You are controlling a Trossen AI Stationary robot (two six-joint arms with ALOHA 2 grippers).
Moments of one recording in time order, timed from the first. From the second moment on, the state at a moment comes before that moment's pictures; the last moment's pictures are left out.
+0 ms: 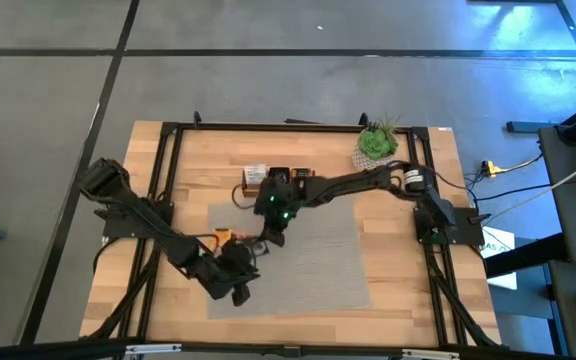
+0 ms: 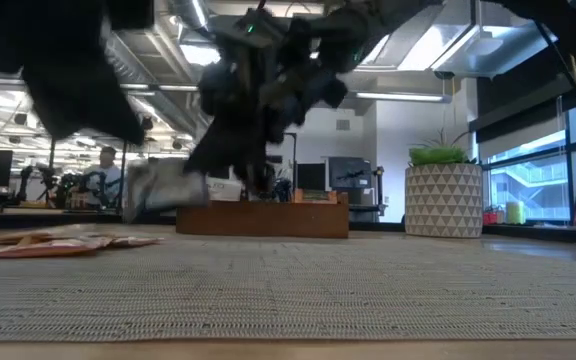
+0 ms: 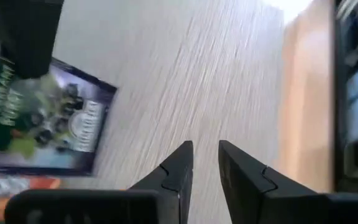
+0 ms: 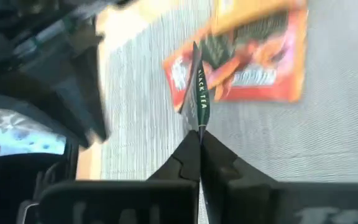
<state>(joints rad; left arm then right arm) -0.65 1.57 0.81 -0.08 -0.51 -0.98 -0.03 2.19 1.59 -0.22 -0.57 0.36</state>
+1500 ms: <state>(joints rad) -0.46 1.34 0.82 -0.11 -0.69 -0.80 -0.26 1.80 1.11 0.02 -0.13 -0.05</state>
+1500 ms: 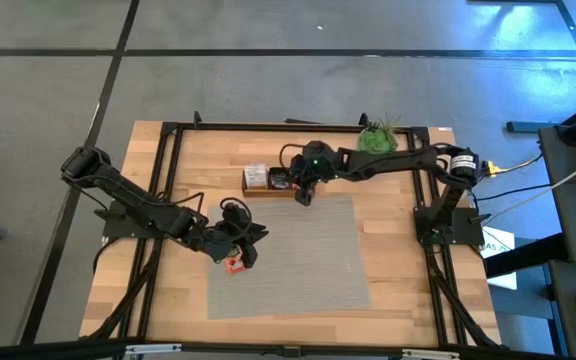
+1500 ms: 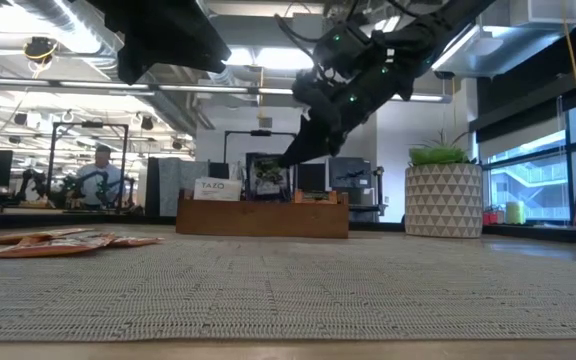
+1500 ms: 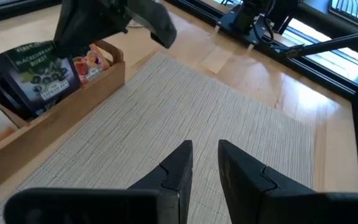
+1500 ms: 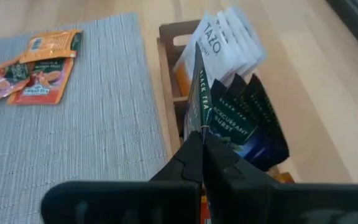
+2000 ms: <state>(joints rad) -0.46 1.34 0.82 -0.11 -0.69 -0.80 -0.25 1.83 1.11 0.08 -0.02 -0.06</state>
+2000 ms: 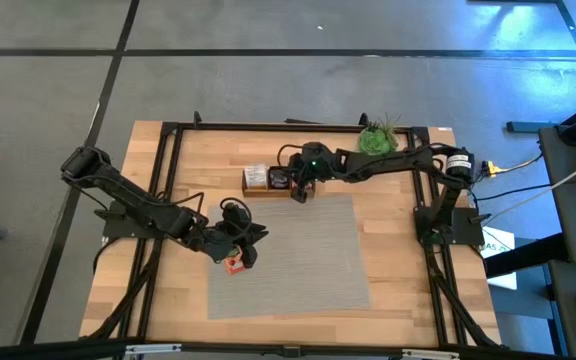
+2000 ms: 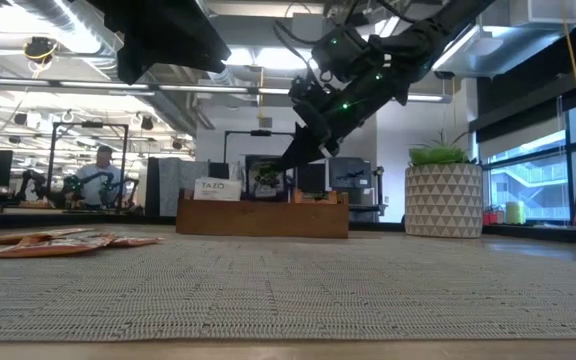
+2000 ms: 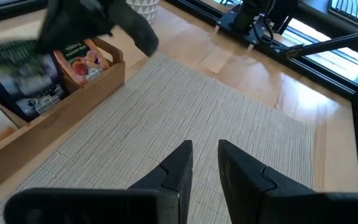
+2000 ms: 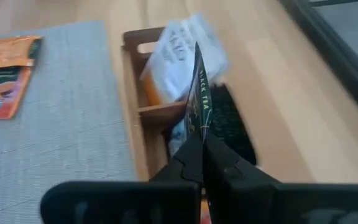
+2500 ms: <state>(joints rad) -0.46 1.34 0.82 -0.11 -0.69 -0.80 -0.22 1.88 1.11 0.10 -0.02 -0.11</state>
